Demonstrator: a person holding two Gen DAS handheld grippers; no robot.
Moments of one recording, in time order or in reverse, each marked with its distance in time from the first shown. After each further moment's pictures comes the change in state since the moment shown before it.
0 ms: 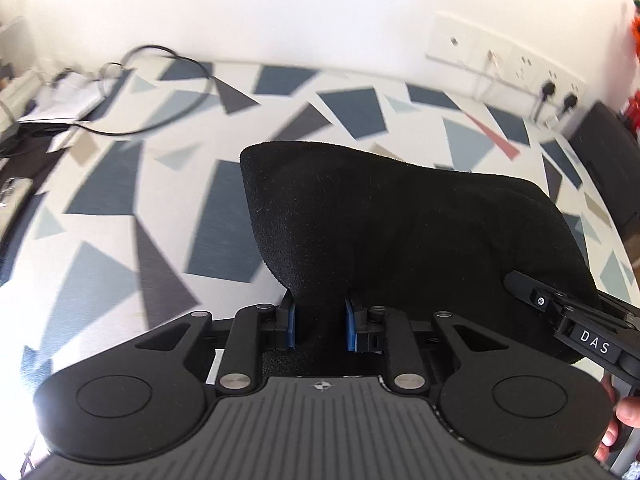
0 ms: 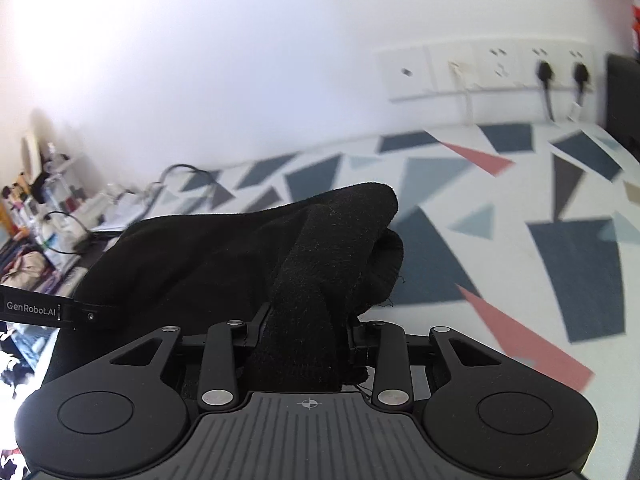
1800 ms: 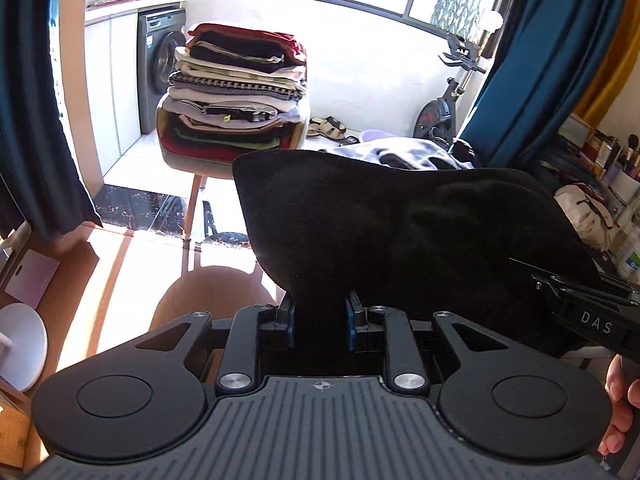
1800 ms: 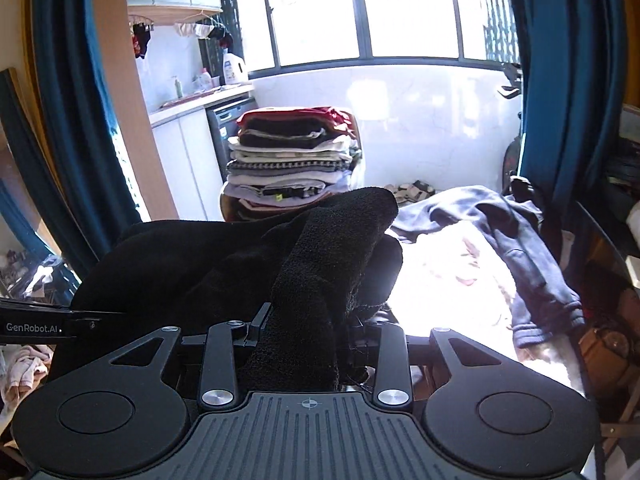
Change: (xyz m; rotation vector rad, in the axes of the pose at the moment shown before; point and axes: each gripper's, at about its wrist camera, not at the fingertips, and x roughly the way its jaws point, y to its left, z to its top) left arm -0.504 0.642 -0.491 -1.188 -0.351 0.930; right arm -0.036 0.953 -0.377 -1.016 0.372 1.159
